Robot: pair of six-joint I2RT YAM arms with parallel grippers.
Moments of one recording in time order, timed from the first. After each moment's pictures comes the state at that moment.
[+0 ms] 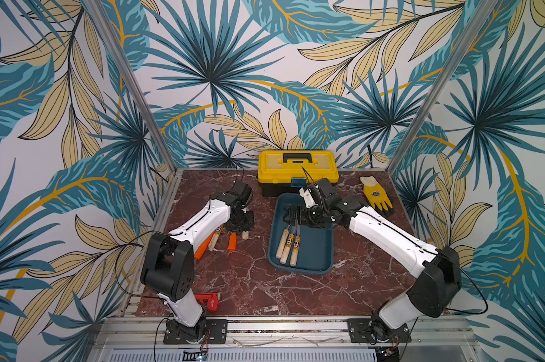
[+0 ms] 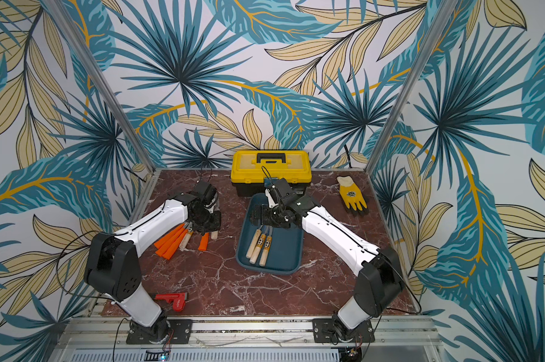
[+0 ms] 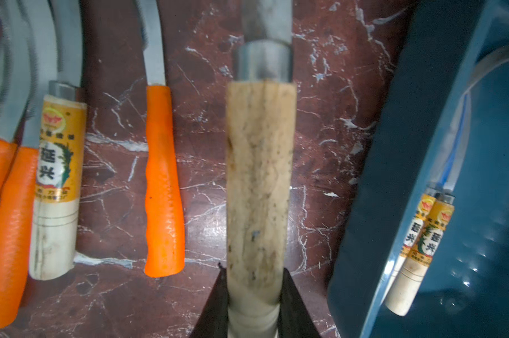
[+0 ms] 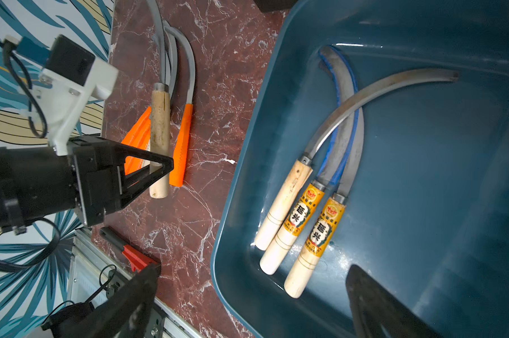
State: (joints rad) left arm -0.38 1.67 1.32 -0.92 0.09 -0.49; right arm 0.61 1.56 1.39 -0.74 -0.17 0.59
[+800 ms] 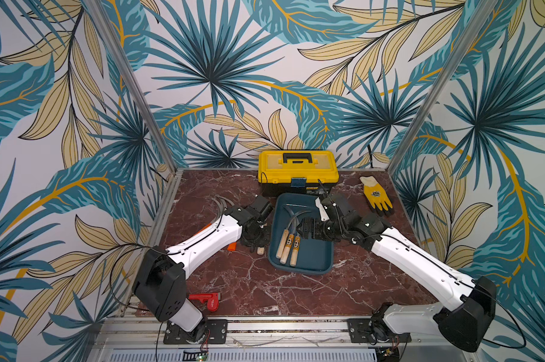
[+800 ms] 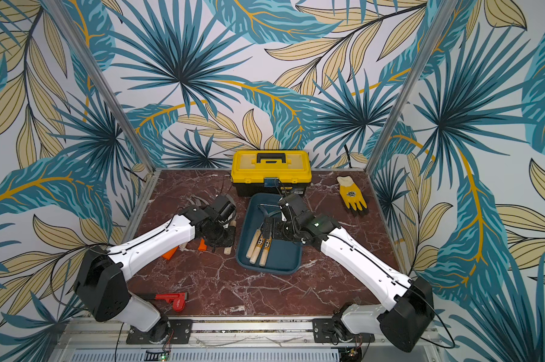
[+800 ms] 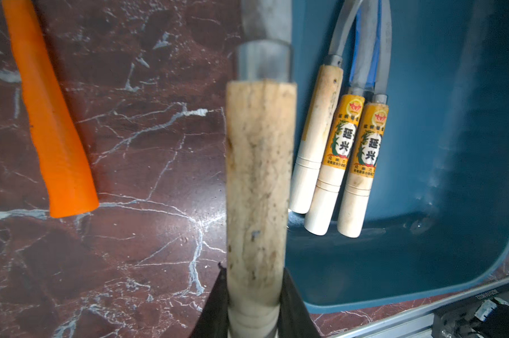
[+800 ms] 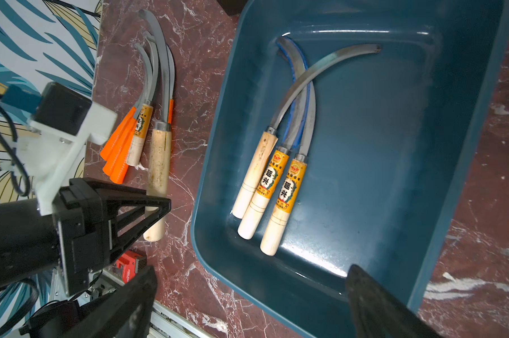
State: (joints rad) left arm -0.65 1.56 1.24 -0.93 0.06 -0.62; right arm 0.64 1.30 1.18 -0.77 -0.04 0.66
